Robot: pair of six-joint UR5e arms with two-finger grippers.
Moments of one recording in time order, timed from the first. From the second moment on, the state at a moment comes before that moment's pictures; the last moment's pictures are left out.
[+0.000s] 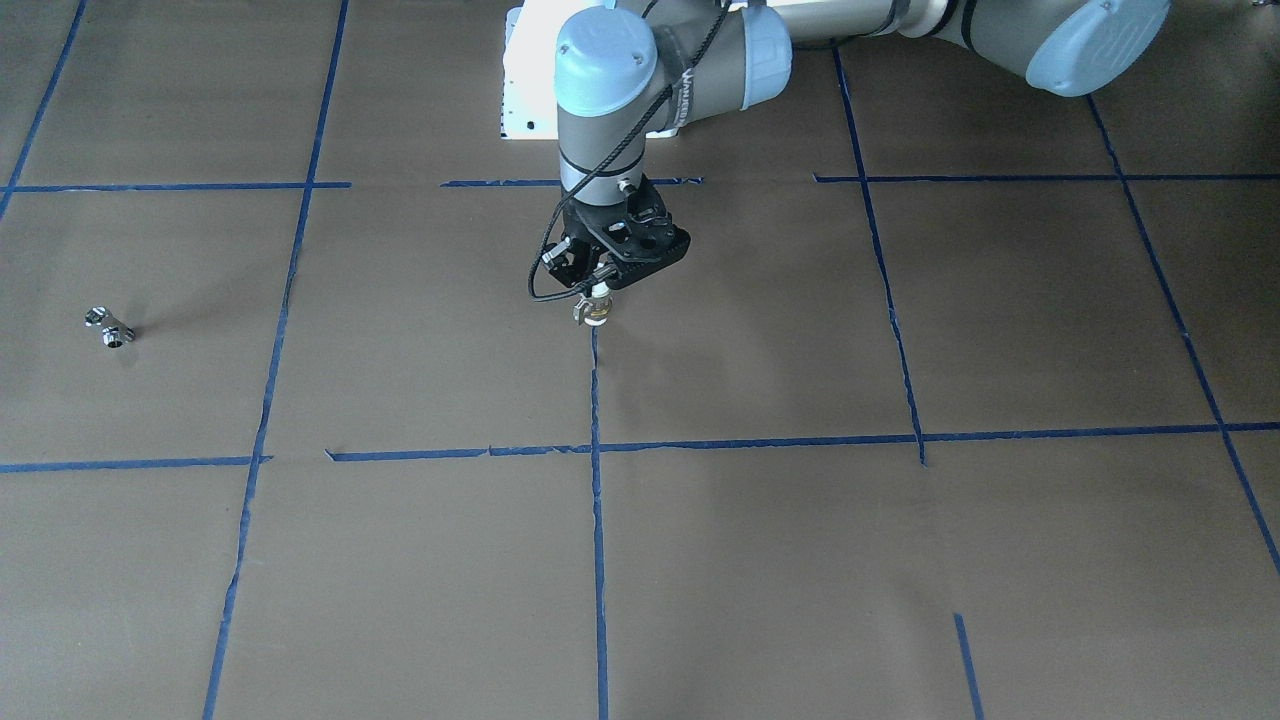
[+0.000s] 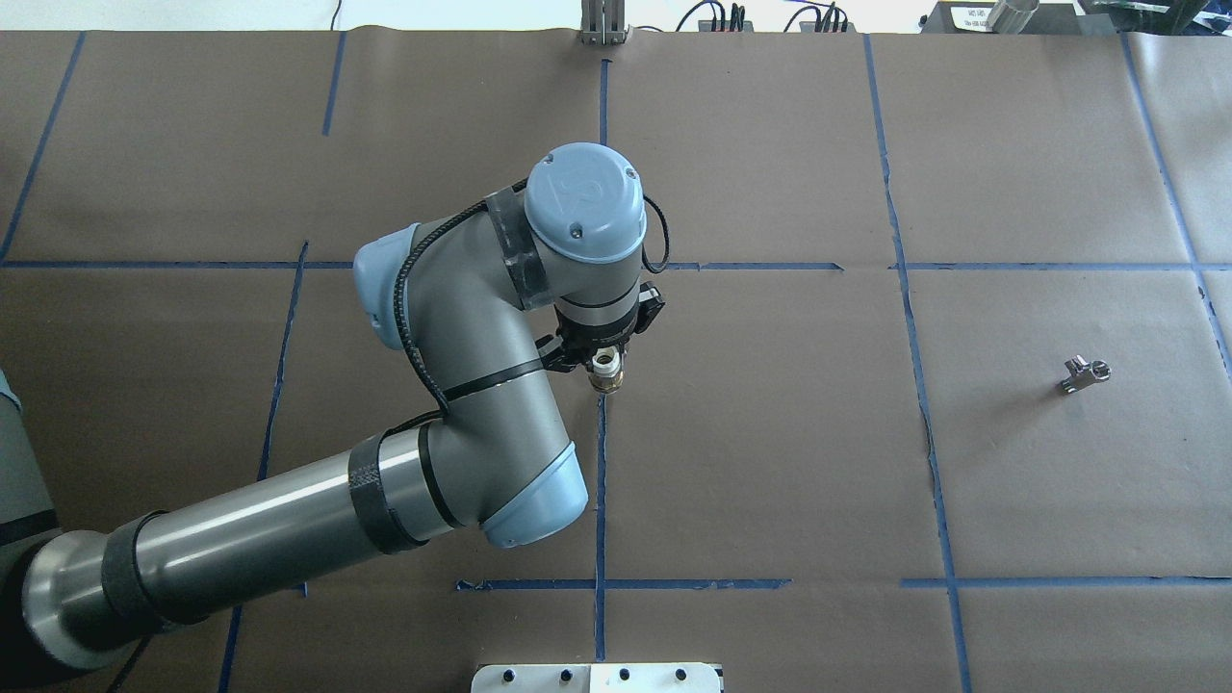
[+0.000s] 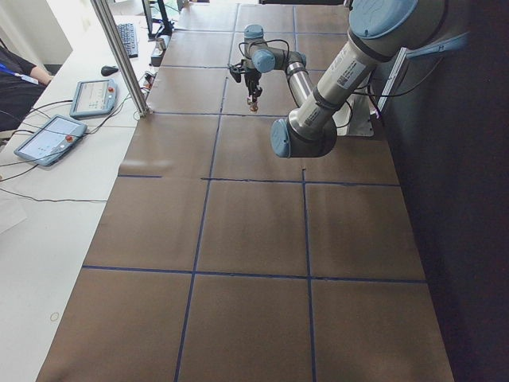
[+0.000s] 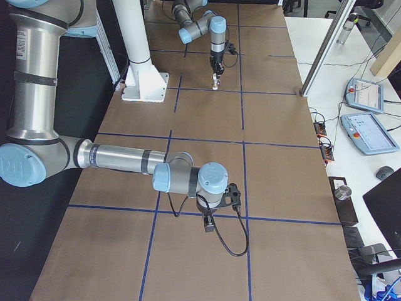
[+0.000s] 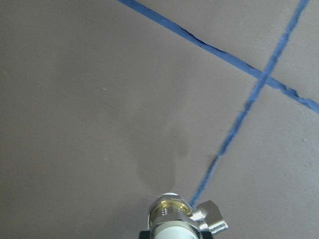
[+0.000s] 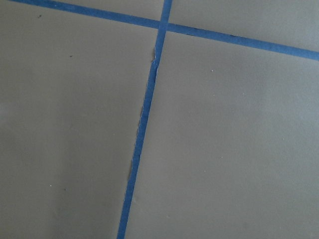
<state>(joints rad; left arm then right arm) -0.51 -2.52 -1.49 -1.46 -1.89 -1.73 1.58 -1.72 1.64 -1.57 2.35 -0.25</state>
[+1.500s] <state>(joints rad) -0.50 -2.50 -1.47 -1.48 -1.88 -1.66 1.58 -1.72 1.64 -1.57 2.35 -0.25</state>
